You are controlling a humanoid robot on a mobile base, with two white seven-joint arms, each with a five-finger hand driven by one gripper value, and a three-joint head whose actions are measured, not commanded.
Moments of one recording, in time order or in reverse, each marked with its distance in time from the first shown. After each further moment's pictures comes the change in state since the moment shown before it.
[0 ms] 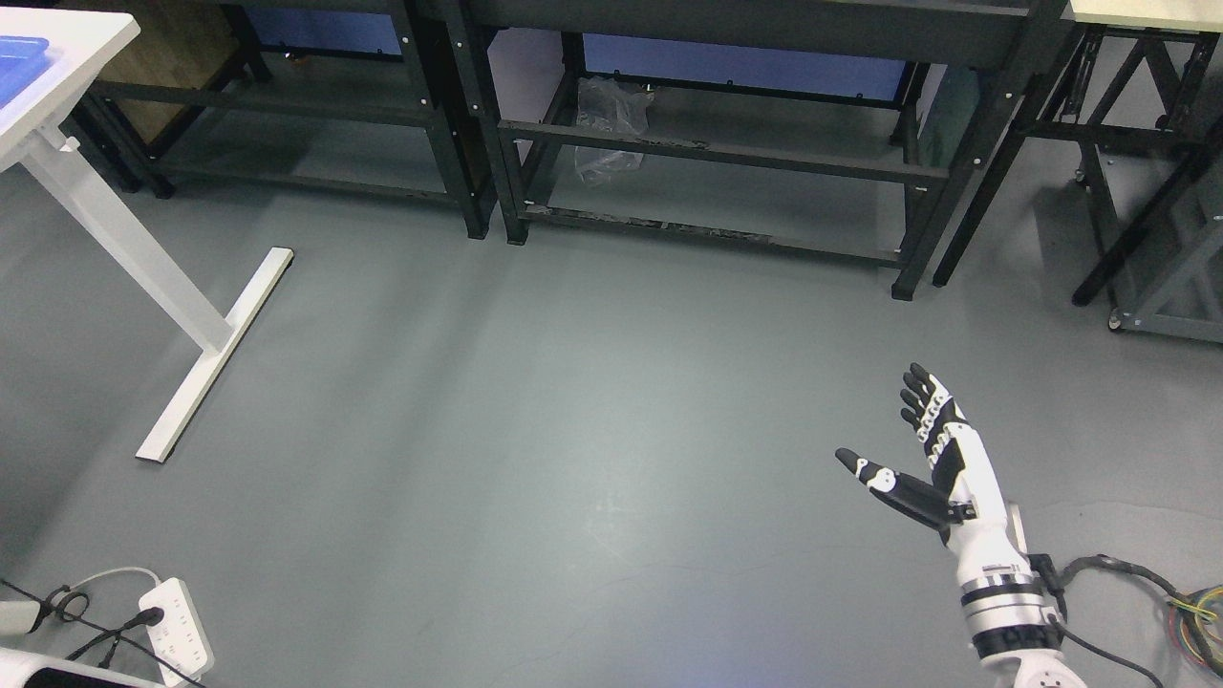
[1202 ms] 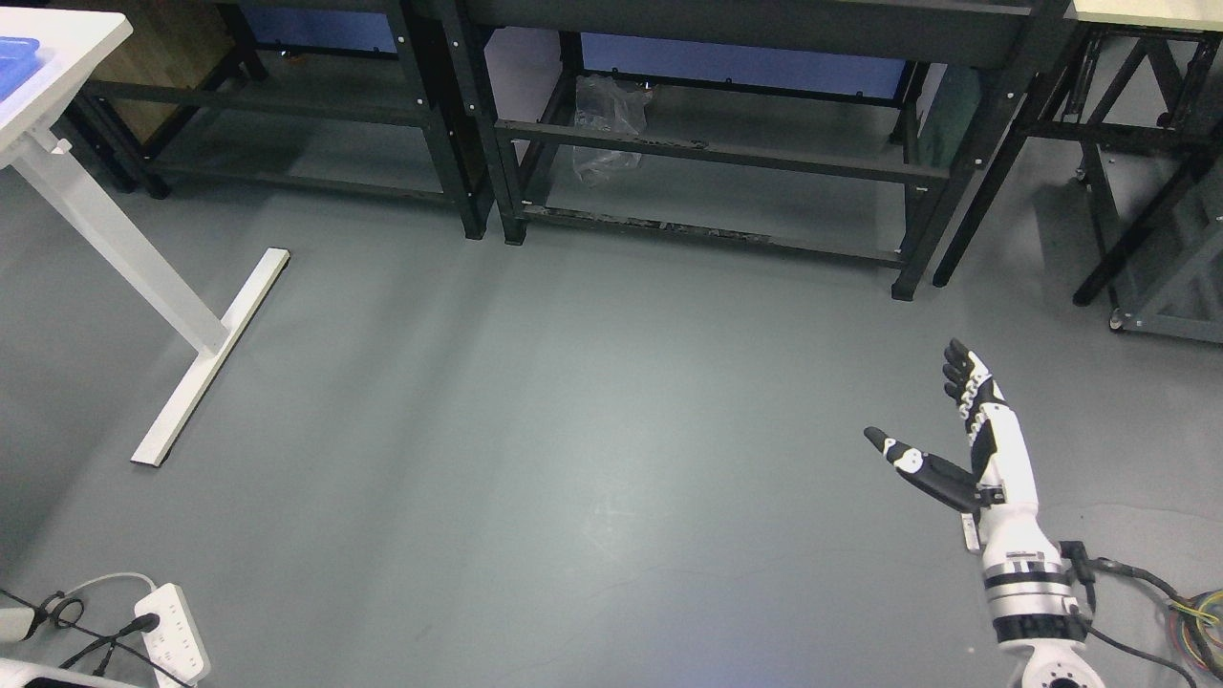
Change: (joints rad) left arm 0.000 0.000 0.000 0.000 0.000 0.000 0.000; right arm -0.032 -0.027 -0.030 0.001 0.152 -0.063 -0.139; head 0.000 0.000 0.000
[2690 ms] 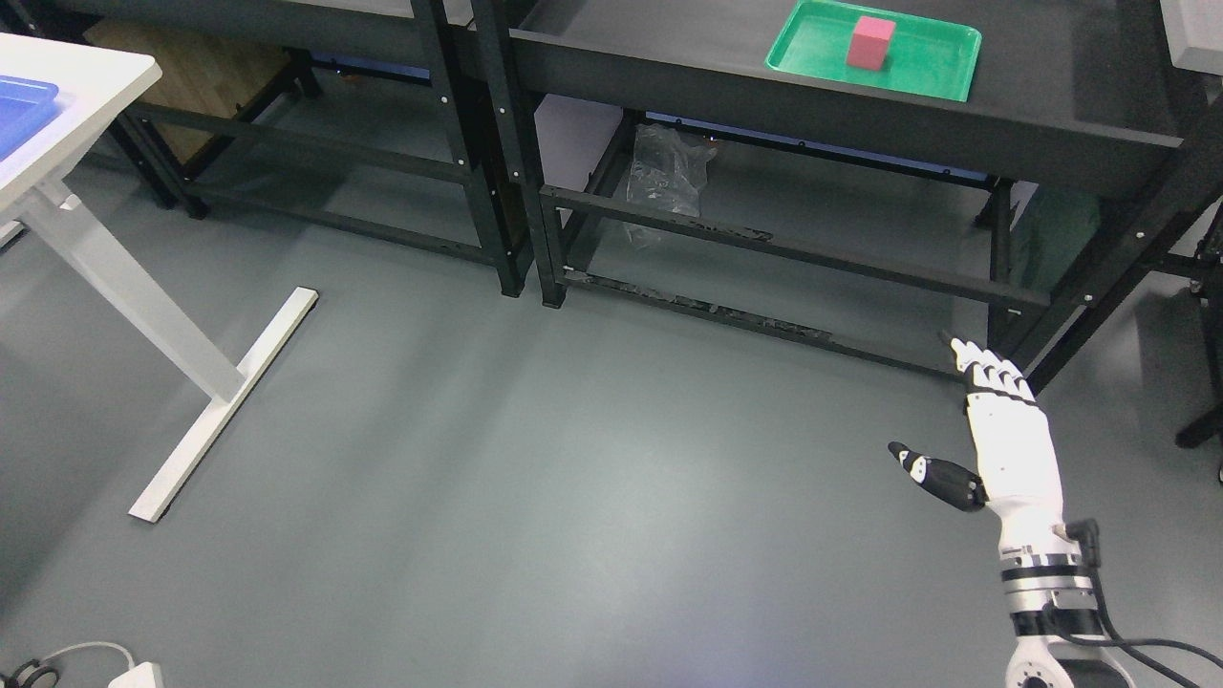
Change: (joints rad) left arm 0.000 0.000 0.000 0.000 0.000 0.000 0.000; right arm -0.010 -0.092 0.066 -0.001 0.737 -0.040 -0.167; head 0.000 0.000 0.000
